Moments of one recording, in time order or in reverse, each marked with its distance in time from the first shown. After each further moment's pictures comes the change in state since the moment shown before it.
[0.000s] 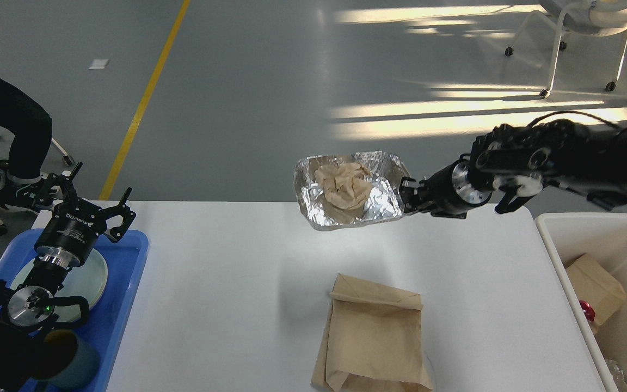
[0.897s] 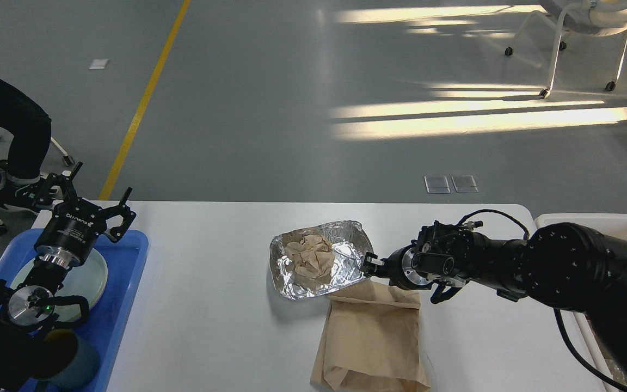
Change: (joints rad) left arm -0.001 0.000 0.000 0.000 0.000 0.000 0.000; right arm -0.497 0.311 -0.010 -0.384 -0.001 -0.165 -0.002
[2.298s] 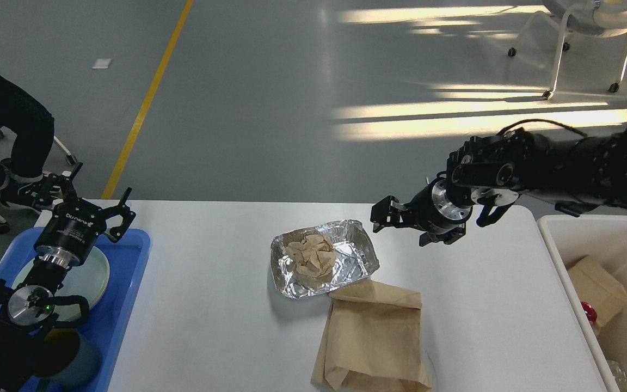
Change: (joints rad) left arm 0.000 0.000 0.000 0.000 0.000 0.000 0.000; right arm 0.403 -0.161 -0.053 0.273 0.001 0.269 0.013
